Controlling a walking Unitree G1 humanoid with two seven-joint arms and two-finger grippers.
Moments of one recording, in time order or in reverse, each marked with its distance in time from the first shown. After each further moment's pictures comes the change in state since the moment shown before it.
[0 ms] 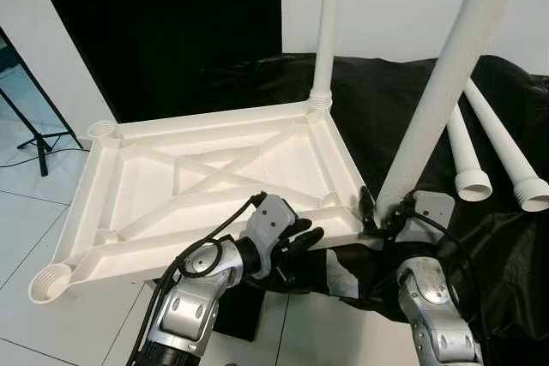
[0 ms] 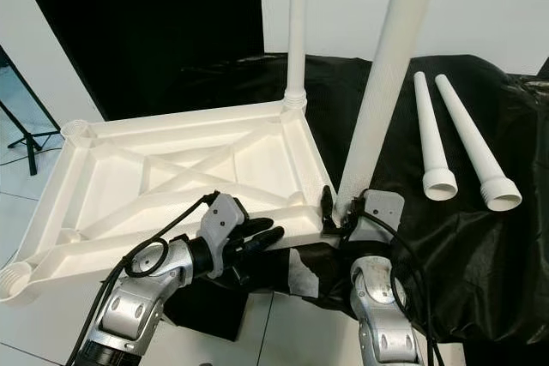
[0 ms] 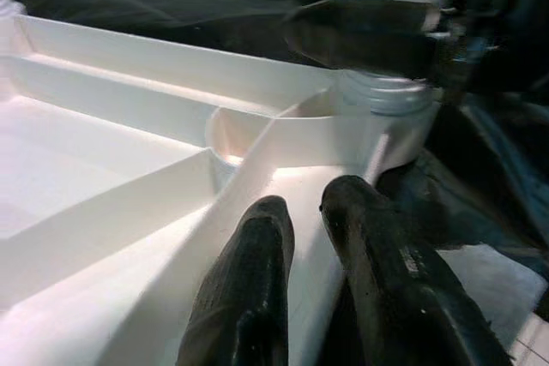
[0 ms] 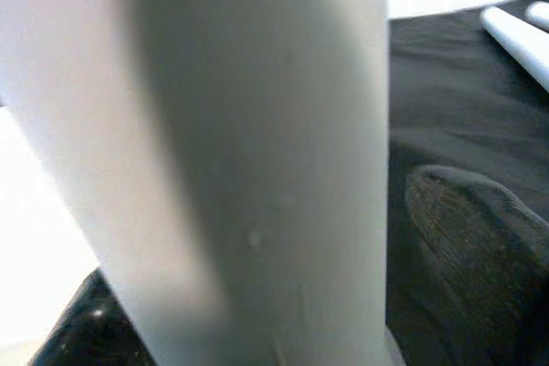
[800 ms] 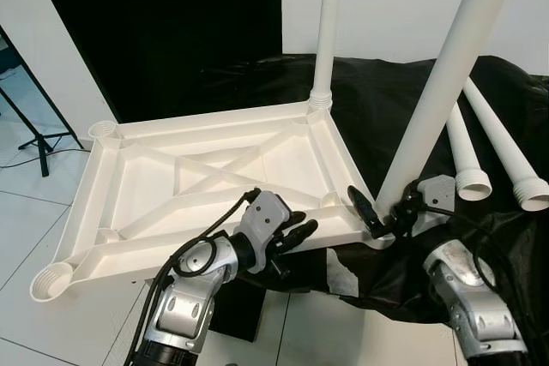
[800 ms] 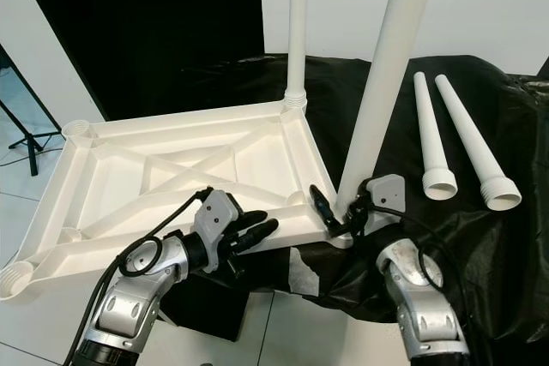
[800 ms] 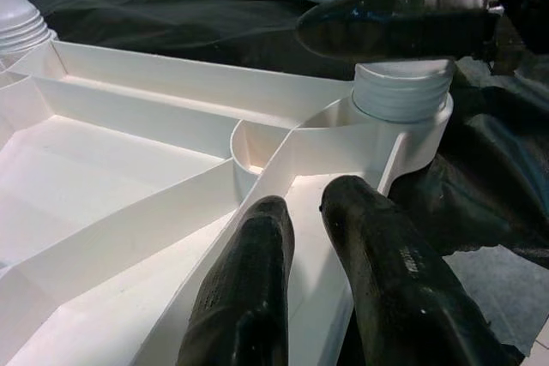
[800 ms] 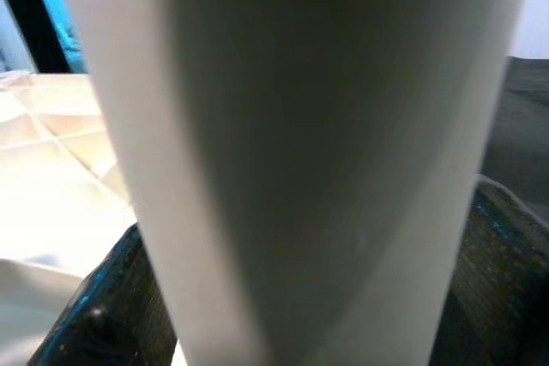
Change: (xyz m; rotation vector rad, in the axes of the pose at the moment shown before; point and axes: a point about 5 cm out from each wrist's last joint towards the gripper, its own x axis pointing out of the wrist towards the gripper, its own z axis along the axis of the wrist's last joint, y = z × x) left arm -0.003 0.003 0.002 0.035 -0.022 0.025; right arm 0.018 -0.019 0.011 -0.098 -0.026 0.410
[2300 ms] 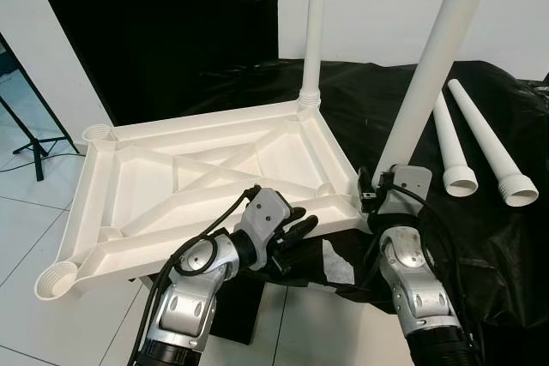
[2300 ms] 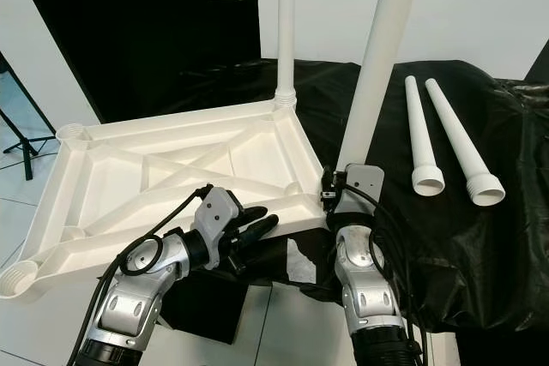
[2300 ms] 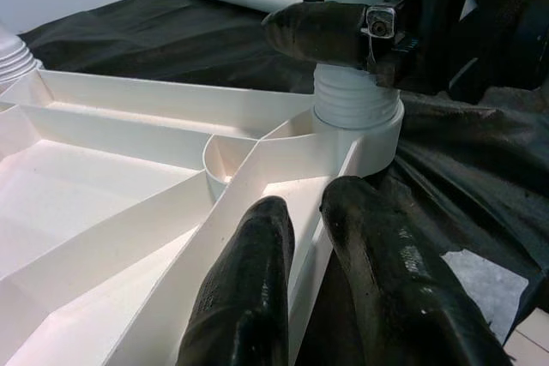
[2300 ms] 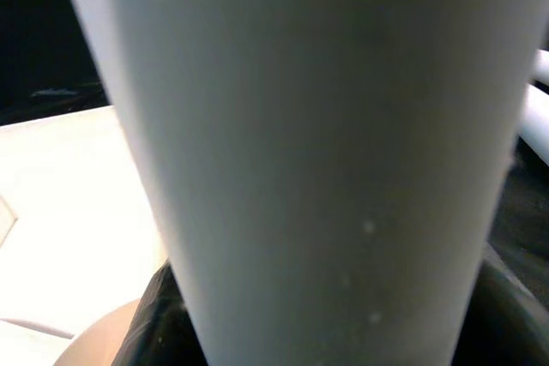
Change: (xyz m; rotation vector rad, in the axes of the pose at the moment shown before) left arm 0.001 0.004 0.004 0.021 -0.010 0.025; right arm 0.036 0.026 -0.010 0.101 0.038 -0.525
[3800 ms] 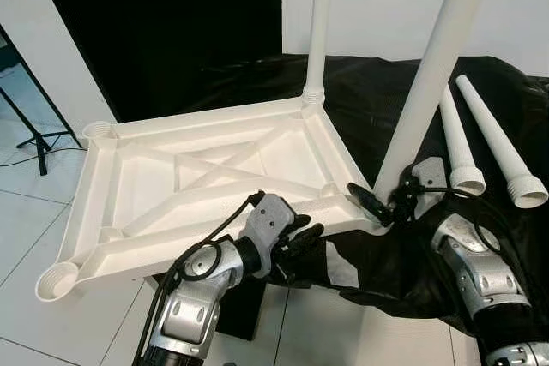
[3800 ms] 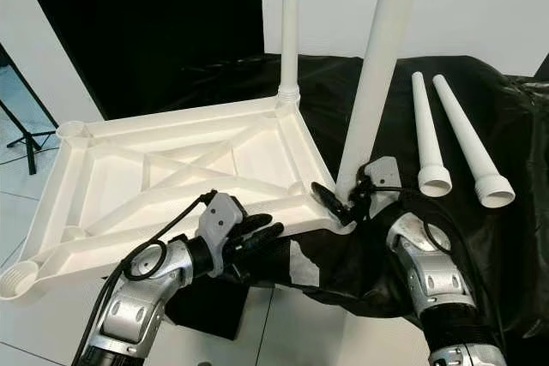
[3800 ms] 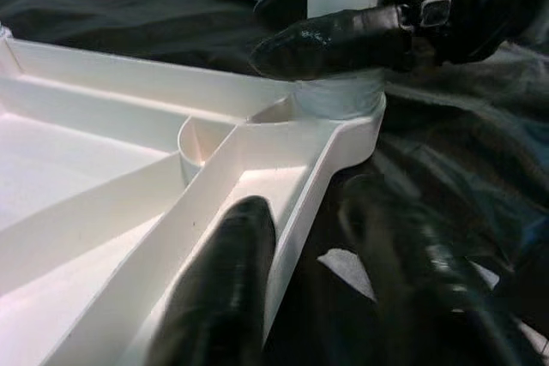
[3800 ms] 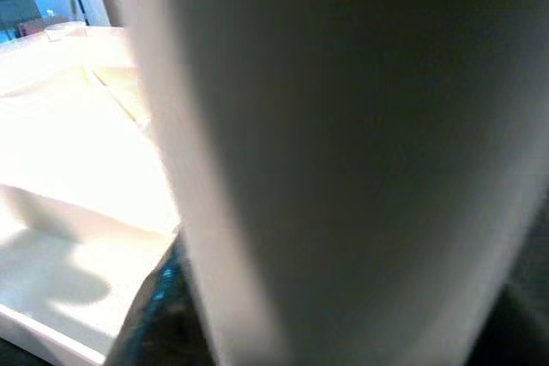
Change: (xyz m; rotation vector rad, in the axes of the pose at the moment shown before) left arm -0.001 -0.011 0.000 -0.058 0.000 -0.037; right arm 0.014 -0.045 0.002 -0.140 0.041 0.743
